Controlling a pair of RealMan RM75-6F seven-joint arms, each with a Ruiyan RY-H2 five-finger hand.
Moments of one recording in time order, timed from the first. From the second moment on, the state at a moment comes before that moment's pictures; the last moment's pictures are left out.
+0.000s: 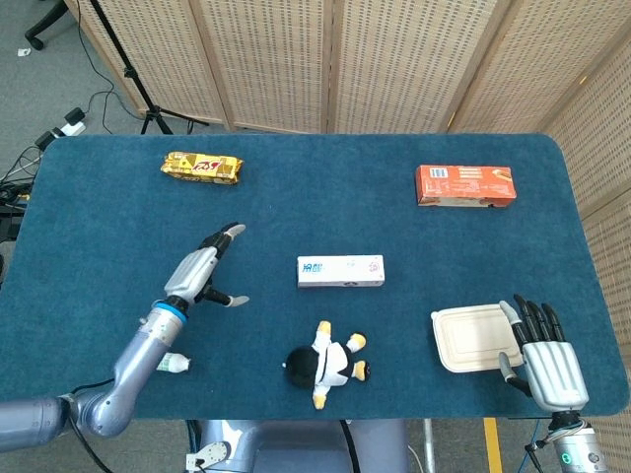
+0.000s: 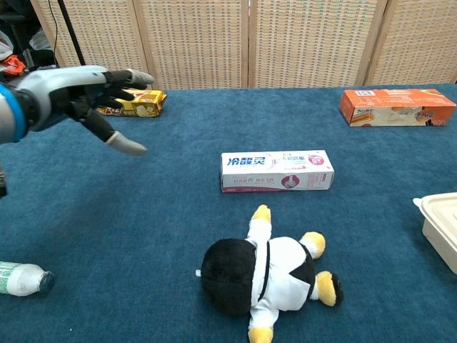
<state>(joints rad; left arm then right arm) -0.76 -1.37 -0.17 -1.81 0.86 1.05 0.04 0.06 -1.23 0.00 -1.62 -1.57 1.47 -0.21</state>
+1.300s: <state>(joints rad) -0.30 -1.28 0.16 -1.60 1.40 1.39 0.16 0.09 -1.26 0.02 -1.65 -1.60 1.44 -0.46</state>
